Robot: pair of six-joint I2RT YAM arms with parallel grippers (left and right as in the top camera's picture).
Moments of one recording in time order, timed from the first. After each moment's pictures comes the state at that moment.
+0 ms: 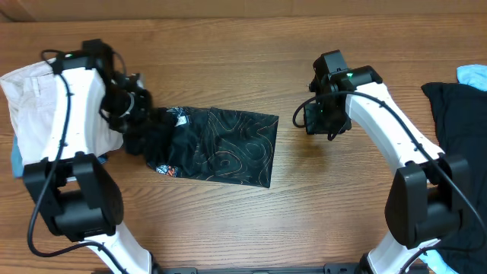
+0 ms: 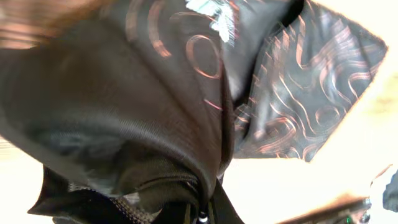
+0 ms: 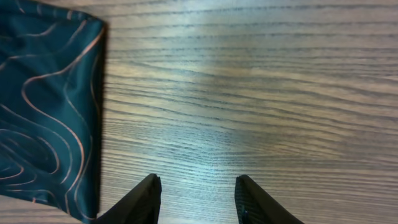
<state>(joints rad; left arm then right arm) 0.14 1.94 1.69 -1.39 0.35 -0.02 0.26 1.86 1.45 -1.07 -0.08 0.20</state>
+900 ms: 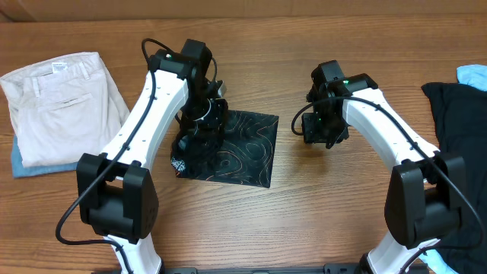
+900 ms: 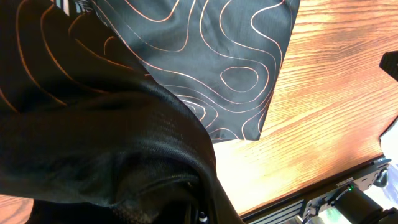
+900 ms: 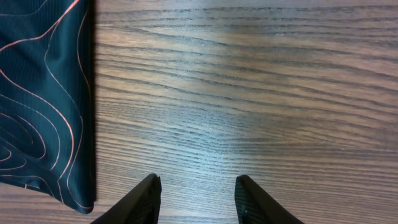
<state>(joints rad) -0.29 1.94 1.69 -1.33 0.37 -0.20 0.26 1.86 1.38 -1.06 -0.12 0.20</state>
